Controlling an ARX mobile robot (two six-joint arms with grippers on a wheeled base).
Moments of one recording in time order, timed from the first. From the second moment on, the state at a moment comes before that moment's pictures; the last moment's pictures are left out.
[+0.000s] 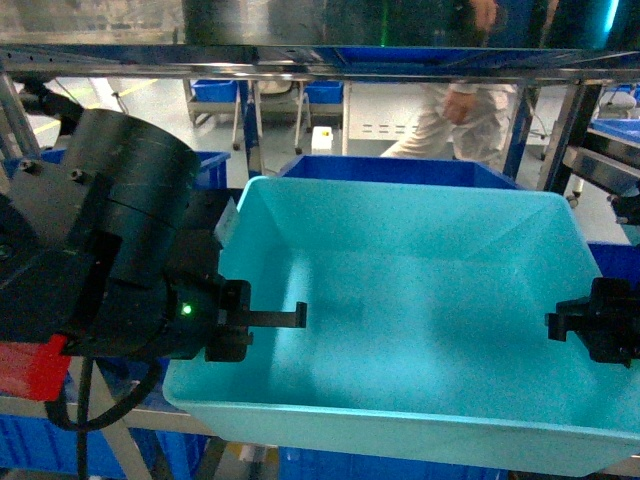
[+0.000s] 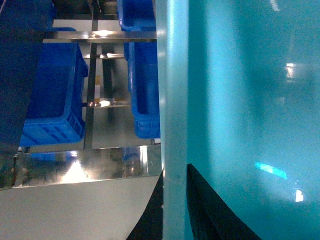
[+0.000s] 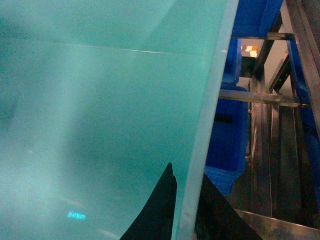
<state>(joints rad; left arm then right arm) -0.34 1.96 0.89 0.25 -0.06 -0.22 0.04 1.94 0.68 0.65 -0.18 0.06</state>
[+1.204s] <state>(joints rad) -0.27 2.52 1.62 -0.20 -0.01 -0.17 0.07 2.45 1.37 0.23 -0.13 -0.09</state>
